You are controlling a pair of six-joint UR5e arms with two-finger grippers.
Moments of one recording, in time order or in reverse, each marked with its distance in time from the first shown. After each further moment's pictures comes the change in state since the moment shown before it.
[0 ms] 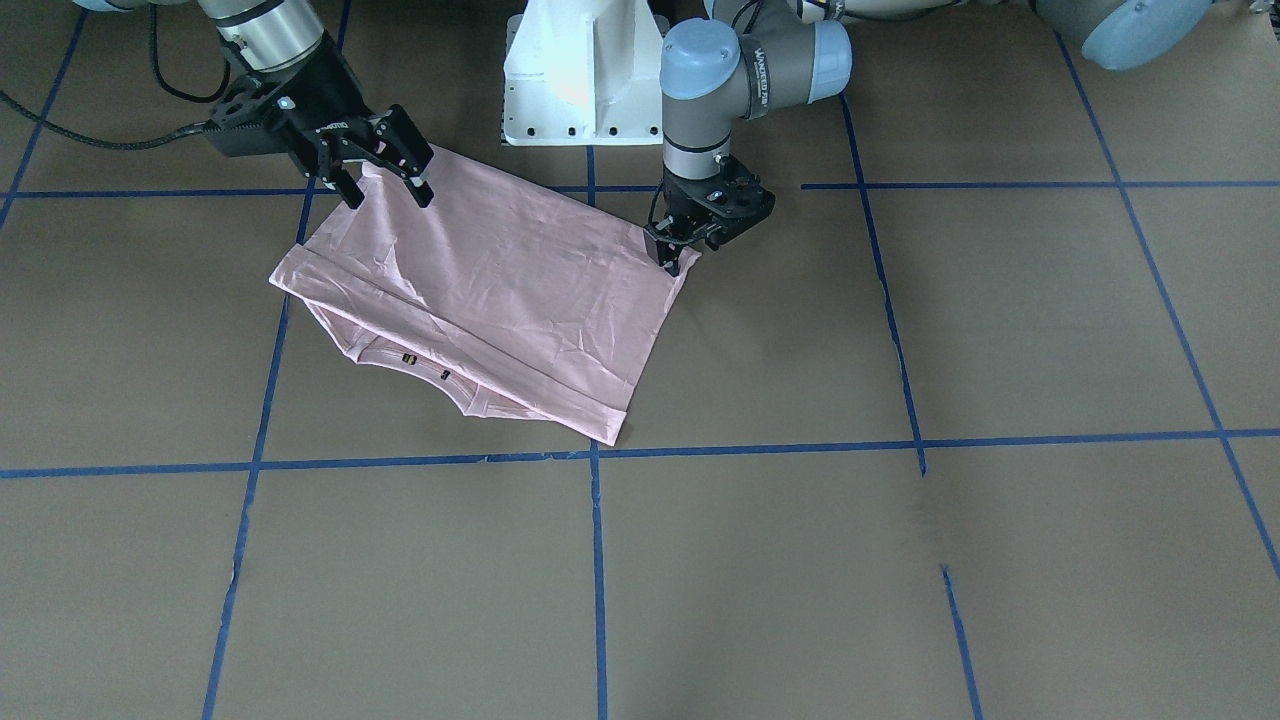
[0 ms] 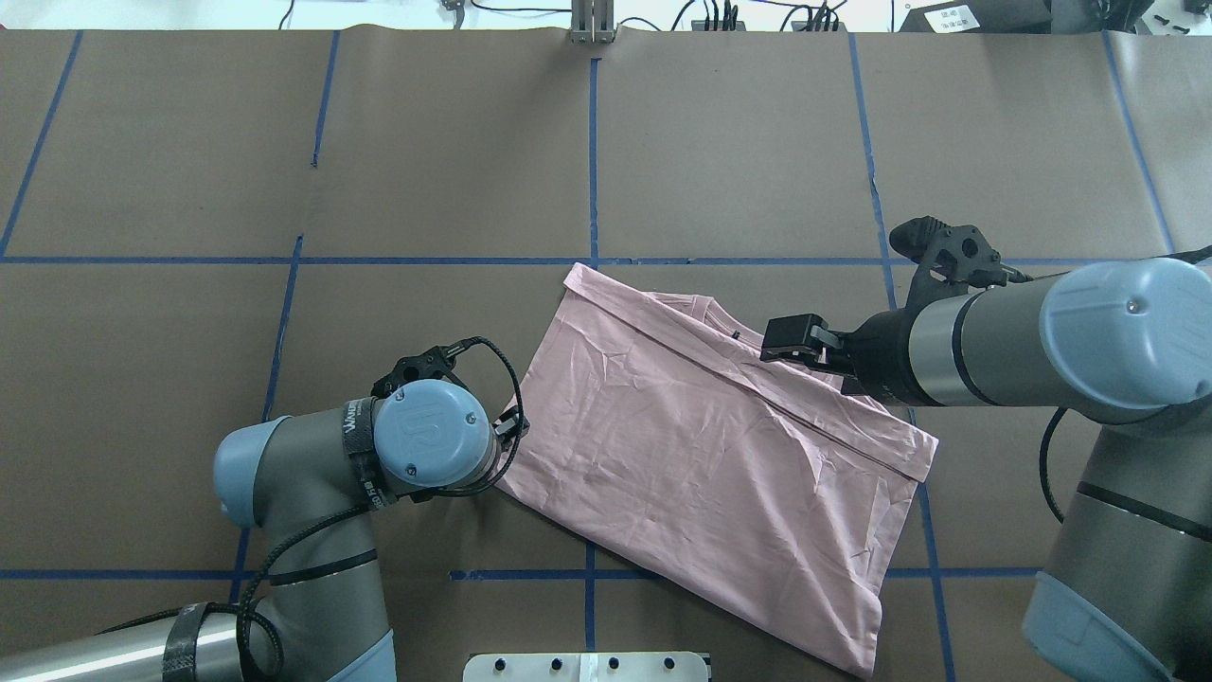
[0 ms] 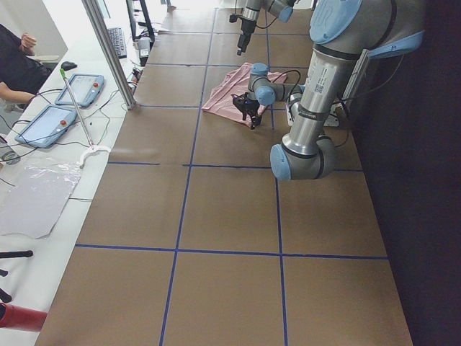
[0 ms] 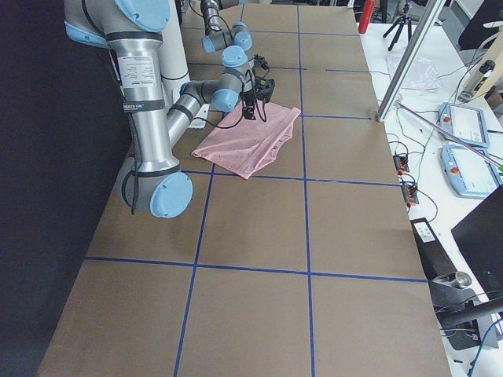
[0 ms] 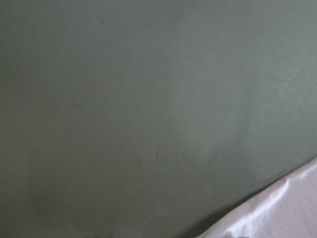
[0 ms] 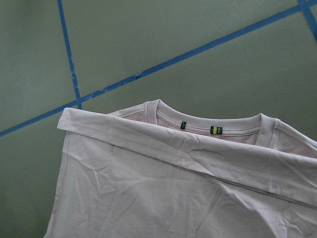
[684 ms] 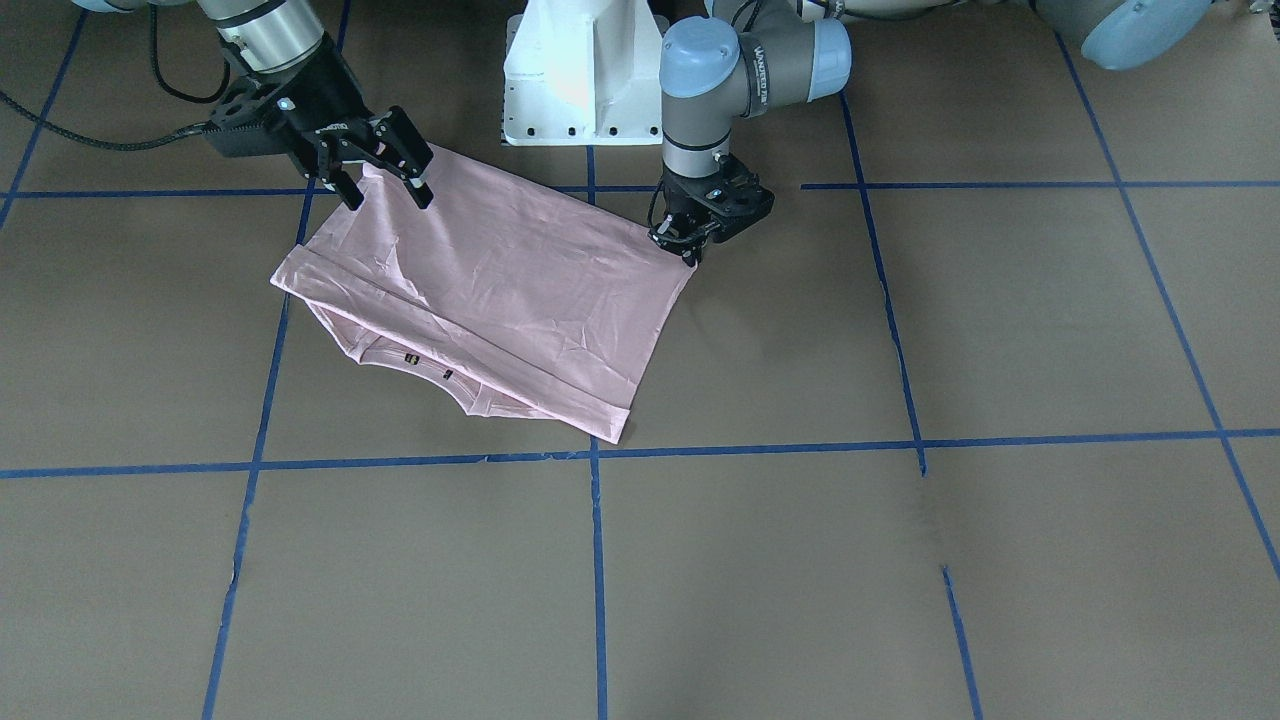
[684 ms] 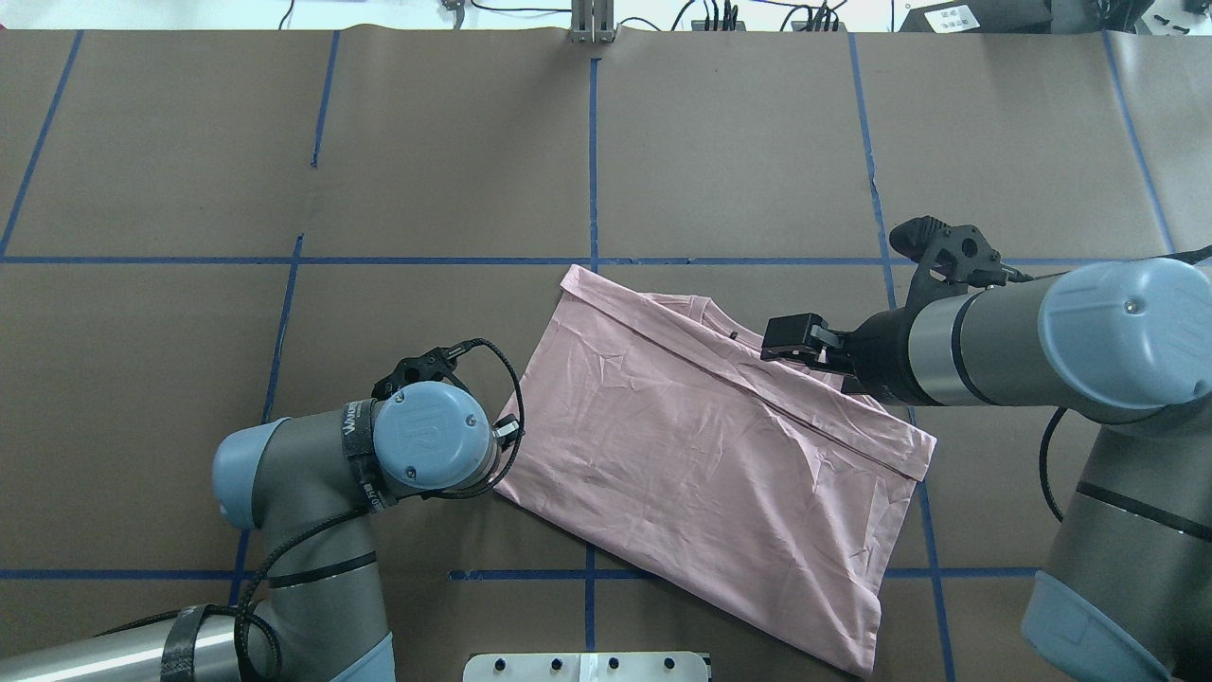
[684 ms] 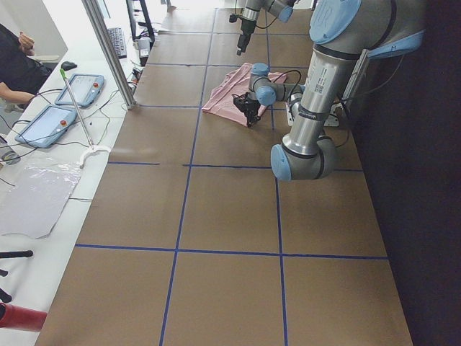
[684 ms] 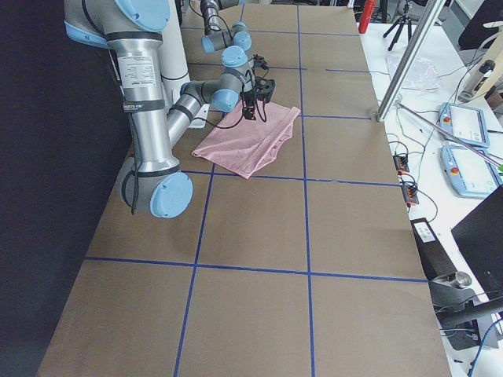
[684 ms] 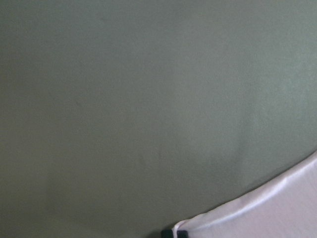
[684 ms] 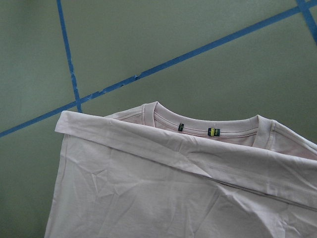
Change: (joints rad) left arm 0.001 0.001 -0.008 0.004 0.000 0.010; right arm 0.000 0.000 -0.002 0.000 -0.002 0.000
